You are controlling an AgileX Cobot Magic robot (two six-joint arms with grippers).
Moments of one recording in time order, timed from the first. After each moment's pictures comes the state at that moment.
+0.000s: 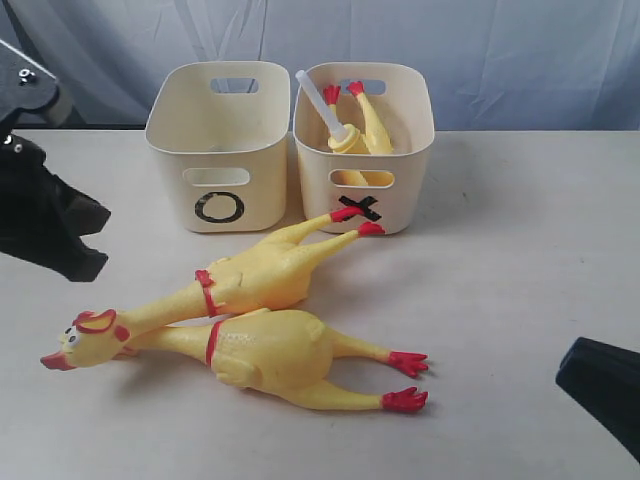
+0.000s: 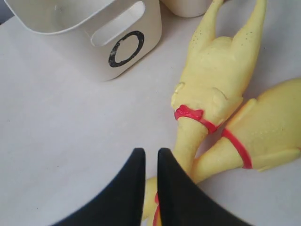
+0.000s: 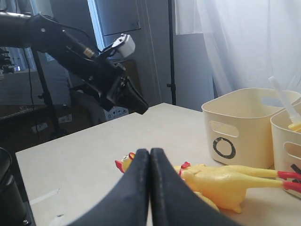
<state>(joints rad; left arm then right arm) -0.33 1.15 -0.80 -0.20 0.59 0.50 0.62 0.18 -0.11 1.75 0.37 -1.59</state>
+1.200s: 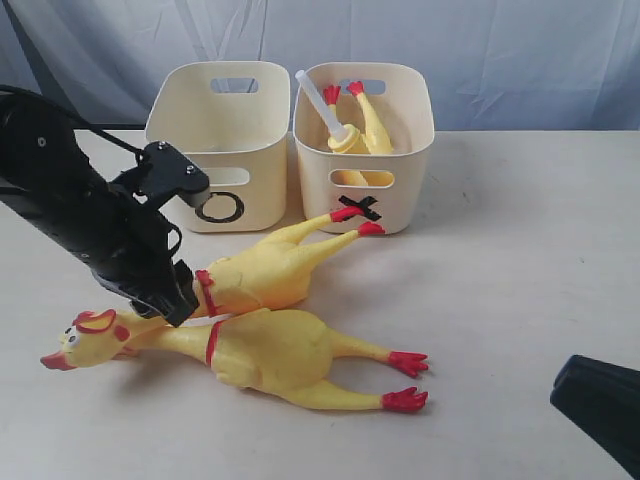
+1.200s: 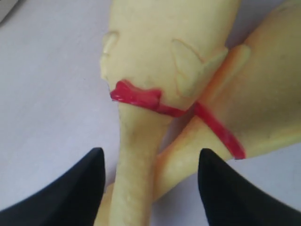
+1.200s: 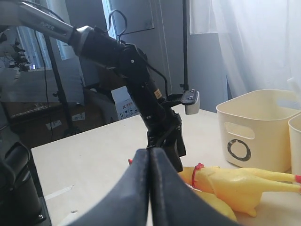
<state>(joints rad) -0.41 1.63 -0.95 -0.22 0.67 0.59 0.62 0.18 -0.11 1.75 0.42 -1.59</state>
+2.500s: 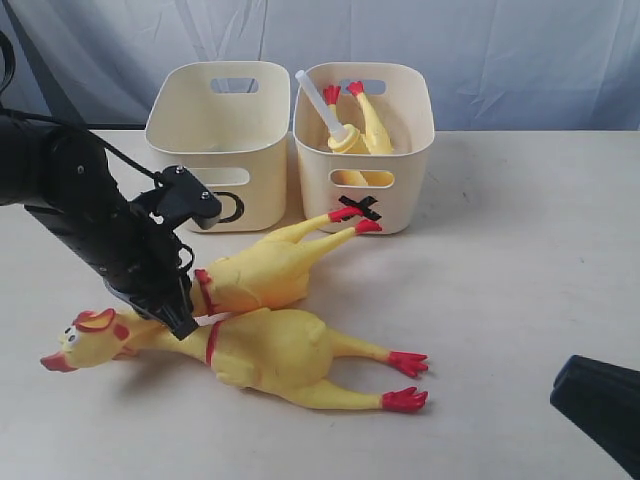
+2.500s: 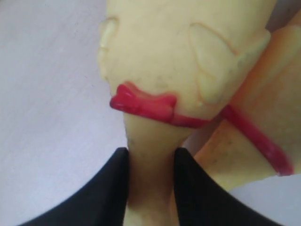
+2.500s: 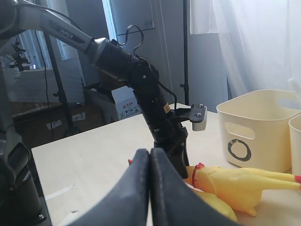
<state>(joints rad) -0.41 1.74 -0.95 -0.17 0.60 0.59 0.62 0.18 -0.11 1.75 0.42 -1.59</state>
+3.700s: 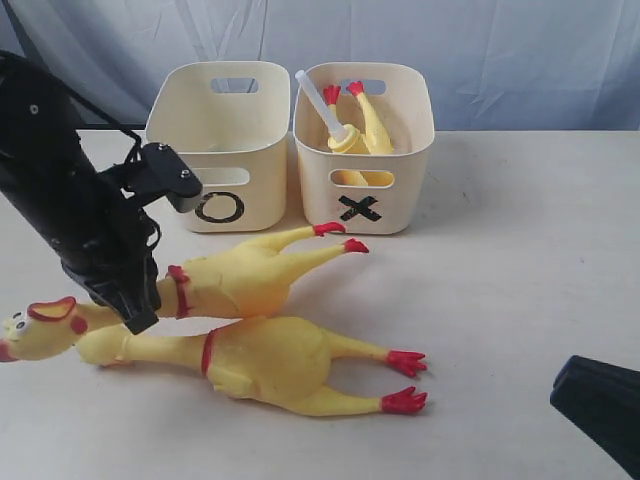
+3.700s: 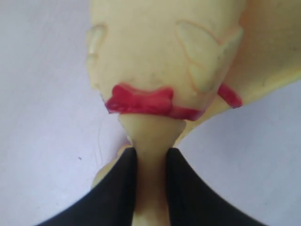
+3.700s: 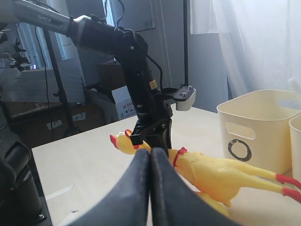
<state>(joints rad) -0.41 1.59 -1.03 -0.13 0.92 0.63 0.62 0.18 -0.11 1.75 0.42 -1.59</state>
